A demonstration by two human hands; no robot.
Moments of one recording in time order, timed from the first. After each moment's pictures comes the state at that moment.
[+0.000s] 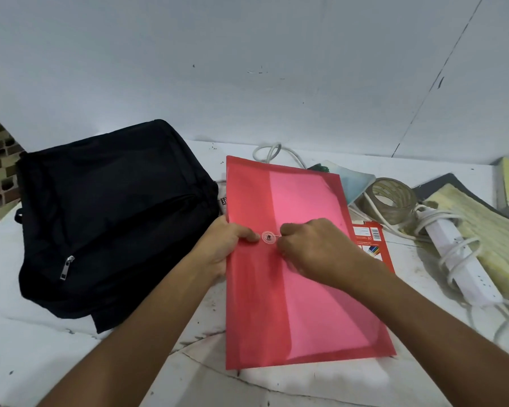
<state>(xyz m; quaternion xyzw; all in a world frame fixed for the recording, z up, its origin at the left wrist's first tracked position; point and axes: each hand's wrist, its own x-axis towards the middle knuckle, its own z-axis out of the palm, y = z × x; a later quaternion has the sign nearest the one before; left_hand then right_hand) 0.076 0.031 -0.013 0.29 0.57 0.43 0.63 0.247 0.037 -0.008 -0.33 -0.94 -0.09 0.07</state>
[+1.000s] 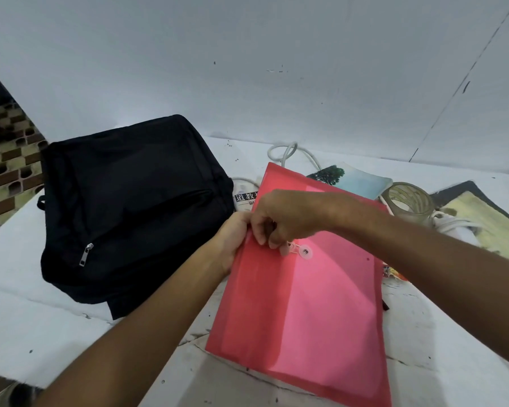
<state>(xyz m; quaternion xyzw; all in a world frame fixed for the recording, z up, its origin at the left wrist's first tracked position) 0.065 0.038 -0.019 0.23 0.52 0.35 0.75 0.183 0.084 0.038 -0.32 -0.90 0.27 -0.13</state>
